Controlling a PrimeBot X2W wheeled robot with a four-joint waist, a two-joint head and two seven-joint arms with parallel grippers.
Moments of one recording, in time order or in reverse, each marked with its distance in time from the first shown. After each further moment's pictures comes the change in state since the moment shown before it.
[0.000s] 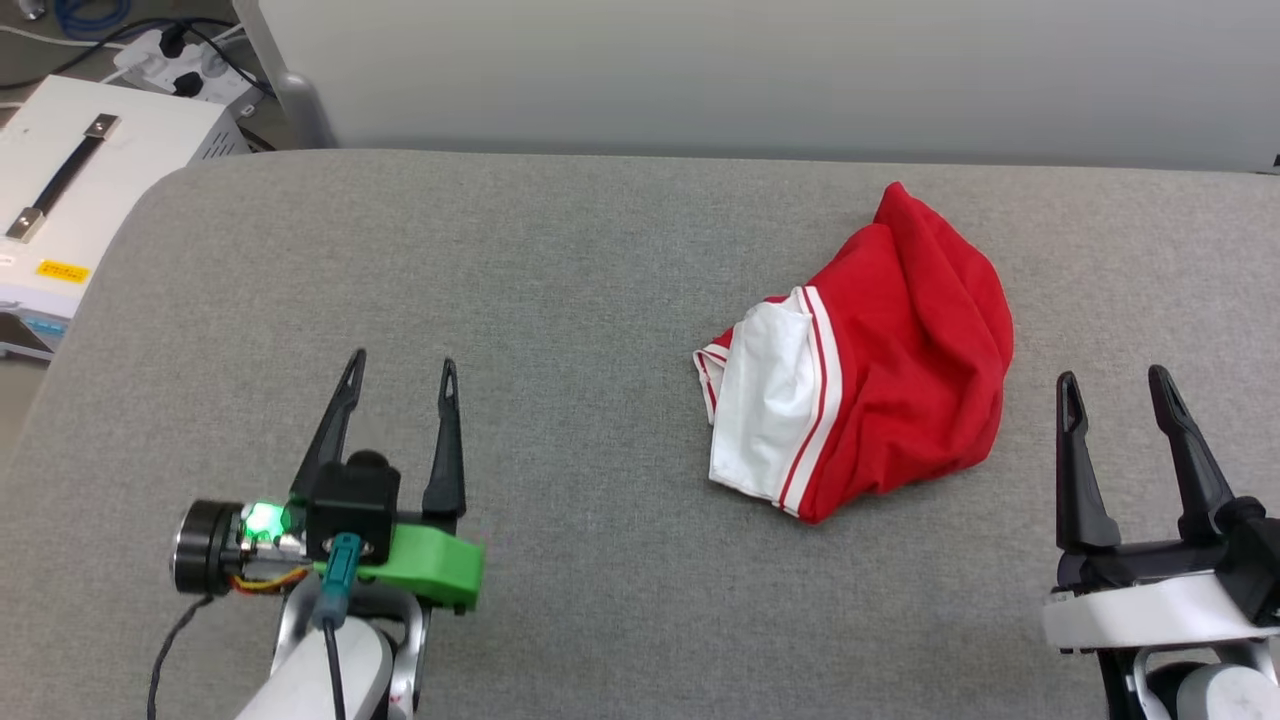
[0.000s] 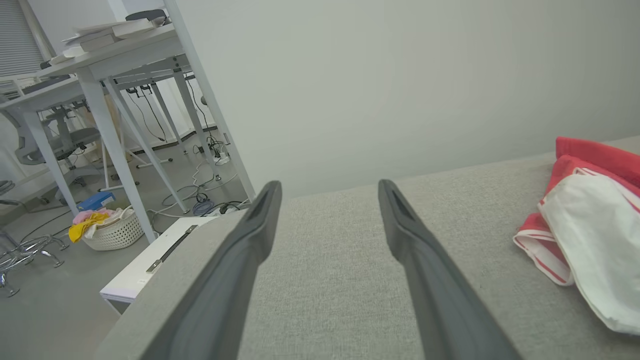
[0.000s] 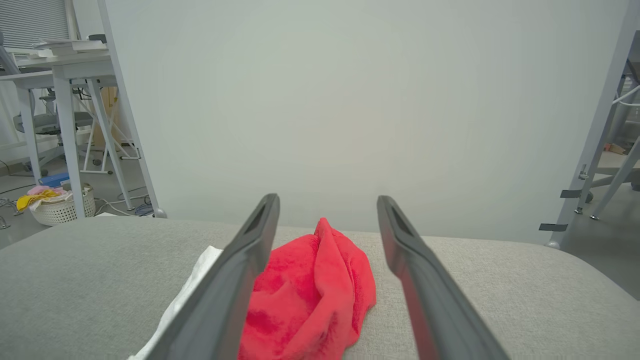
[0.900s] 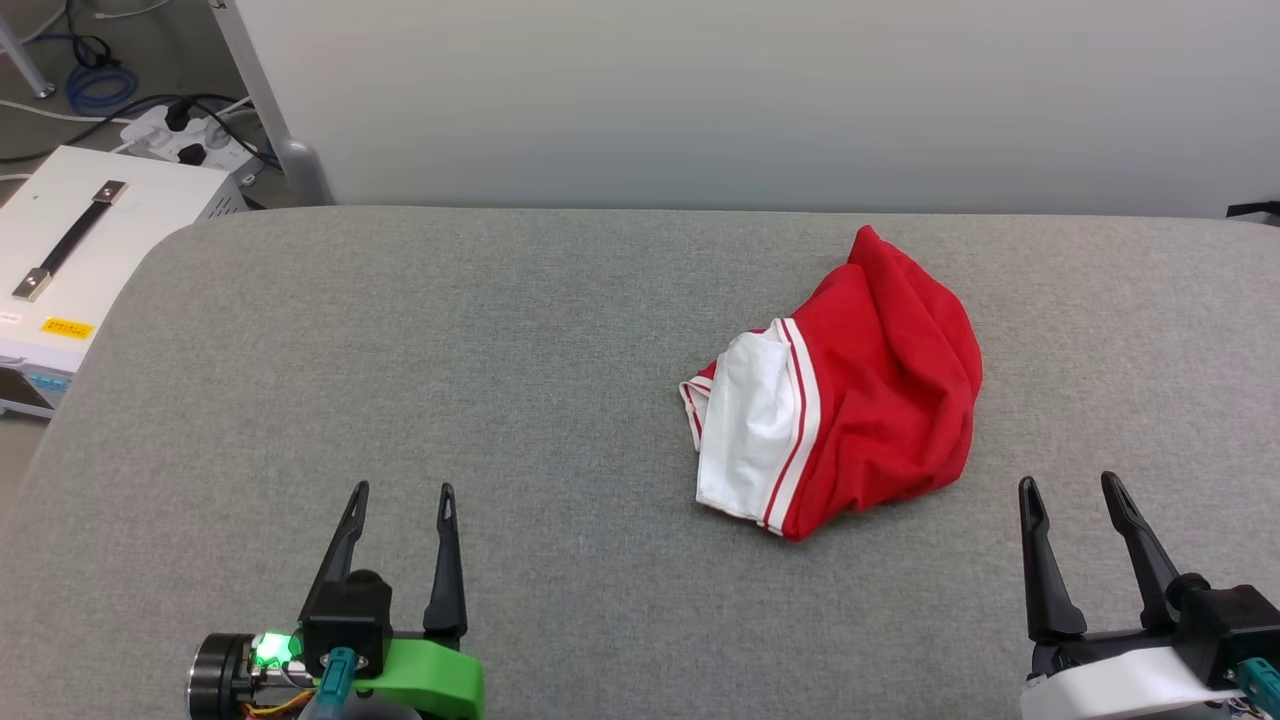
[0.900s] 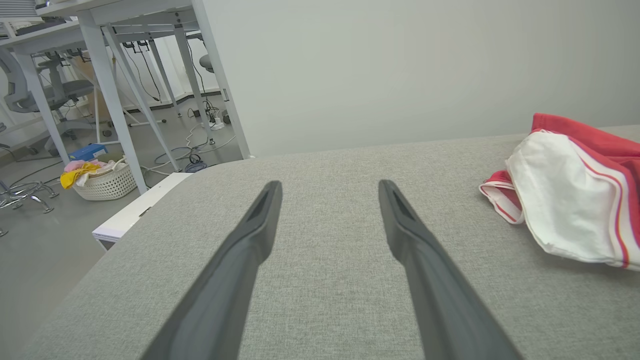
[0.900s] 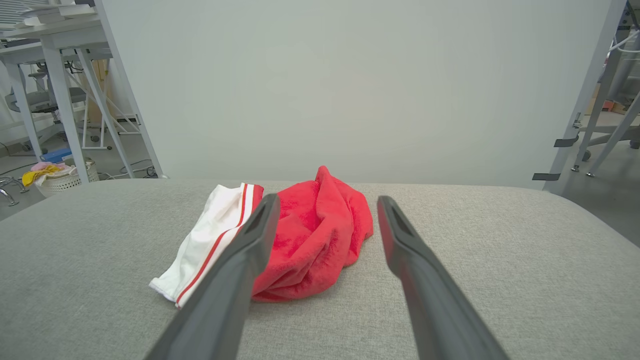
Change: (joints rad) left arm 0.298 -0.222 0.295 -0.011 0.194 -0.207 0.000; right arm 0.114 0.000 0.025 0.092 0.018 0.000 0.000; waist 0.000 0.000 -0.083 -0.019
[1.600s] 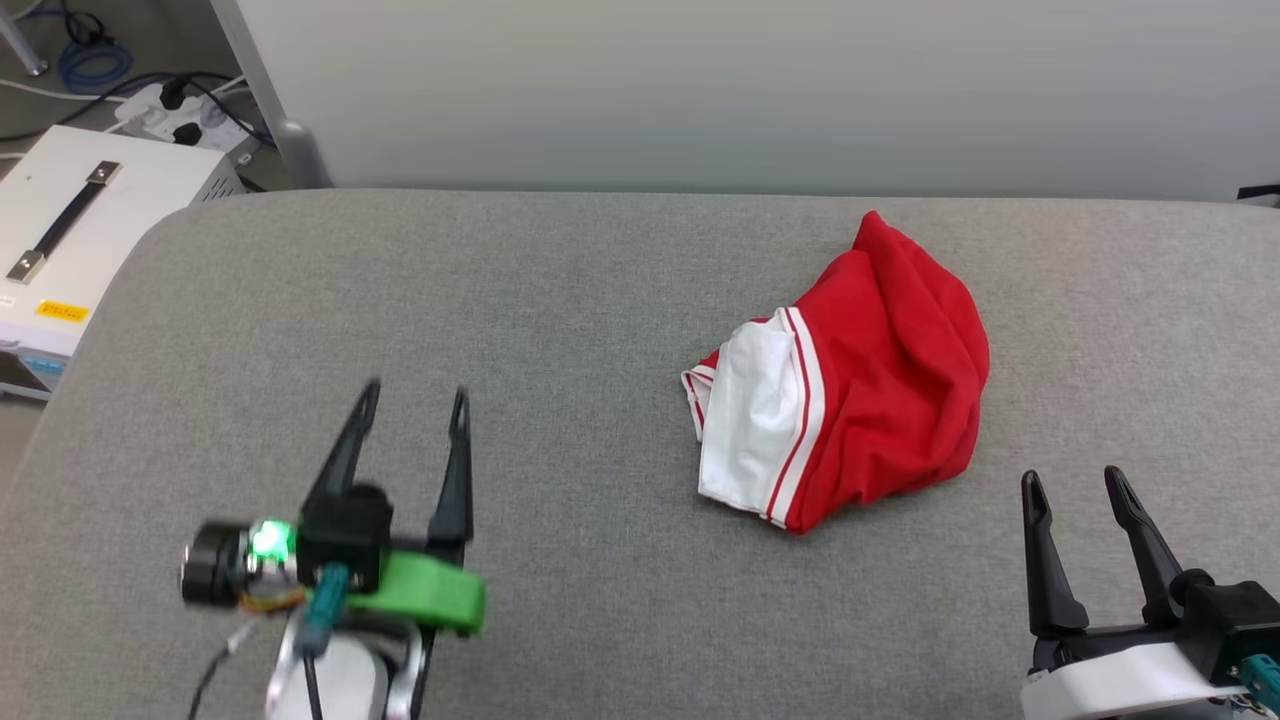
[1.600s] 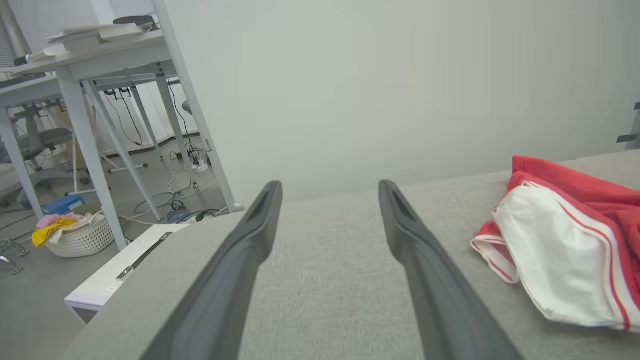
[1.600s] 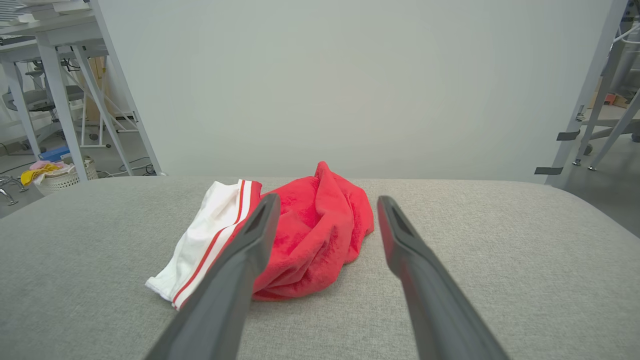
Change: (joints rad) left arm -0.109 -0.026 0.056 -0.012 0.073 -0.124 0.000; right arm -0.005 0.000 0.000 -0.006 0.007 0.000 0.000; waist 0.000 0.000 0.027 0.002
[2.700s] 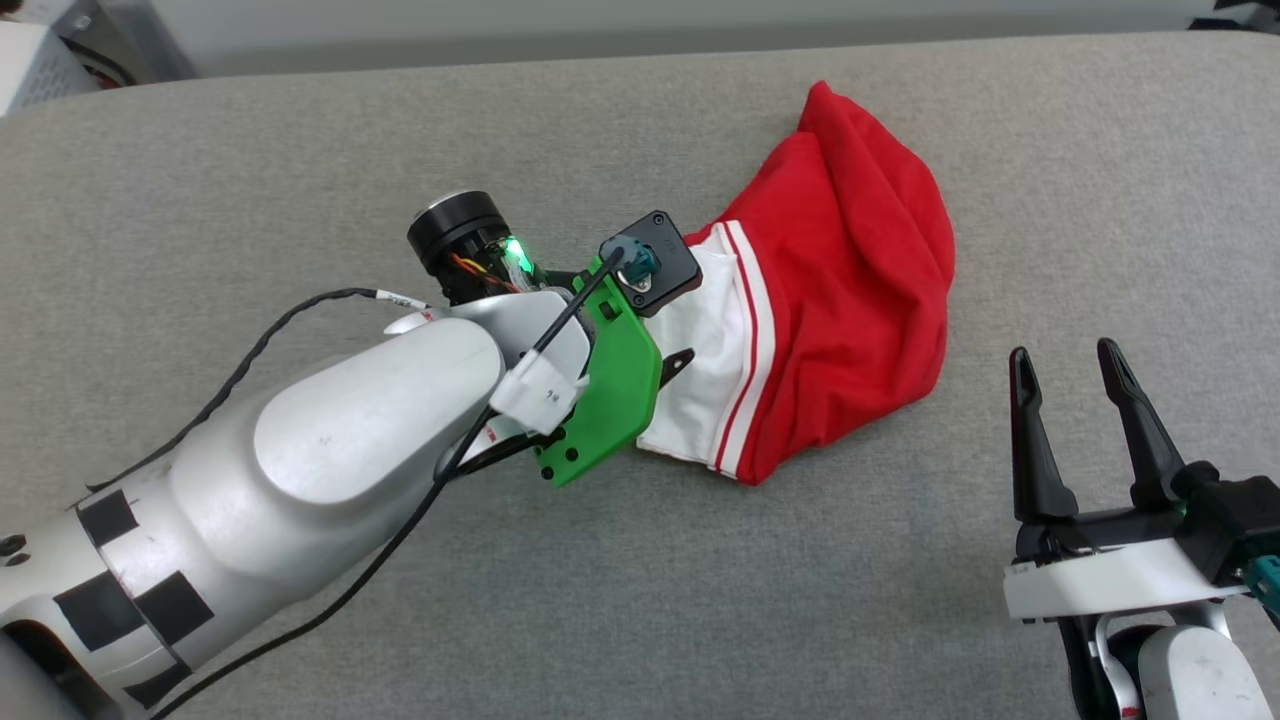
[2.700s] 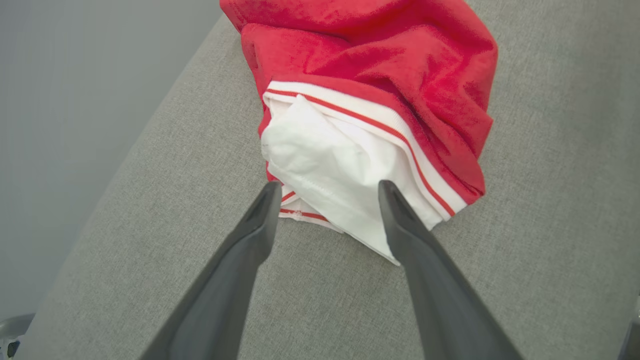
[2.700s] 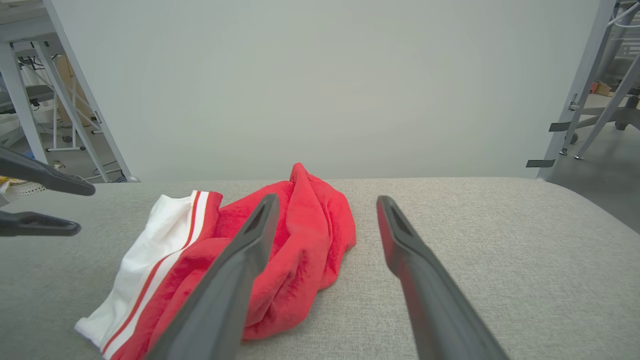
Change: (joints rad) left arm -1.020 0.320 -1.074 0.157 -0.742 -0.218 0.654; right arm -0.170 0.000 0.034 -0.021 0.011 0.000 0.000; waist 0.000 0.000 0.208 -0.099
